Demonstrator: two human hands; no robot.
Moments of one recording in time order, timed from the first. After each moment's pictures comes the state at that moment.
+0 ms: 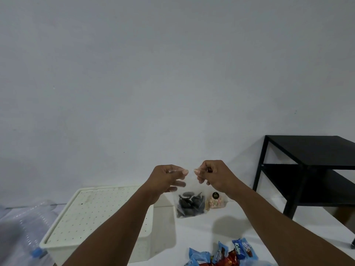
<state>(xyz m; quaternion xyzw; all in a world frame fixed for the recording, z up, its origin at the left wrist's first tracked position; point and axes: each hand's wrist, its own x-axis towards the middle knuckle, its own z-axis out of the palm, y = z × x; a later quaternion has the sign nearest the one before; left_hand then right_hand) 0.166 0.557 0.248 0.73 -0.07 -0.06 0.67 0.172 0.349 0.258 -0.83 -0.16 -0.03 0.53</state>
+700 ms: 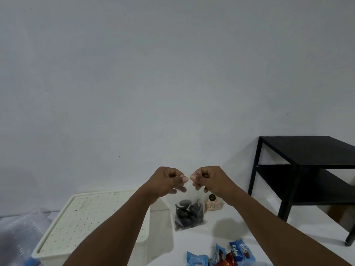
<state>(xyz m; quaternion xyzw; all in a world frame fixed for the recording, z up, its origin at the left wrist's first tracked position) 0.168 0.548 0.258 0.78 -0.11 -0.10 0.60 0.163 0.344 0.255 -0.82 -0.14 0.00 0.56</state>
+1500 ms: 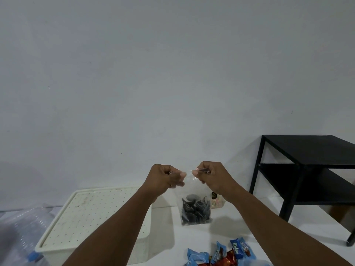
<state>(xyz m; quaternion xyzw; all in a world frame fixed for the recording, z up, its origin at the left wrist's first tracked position) 0.167 0.554 0.248 0.75 -0.08 -0.01 0.65 0.172 0.350 0.251 -0.83 -0.13 -0.05 0.54</state>
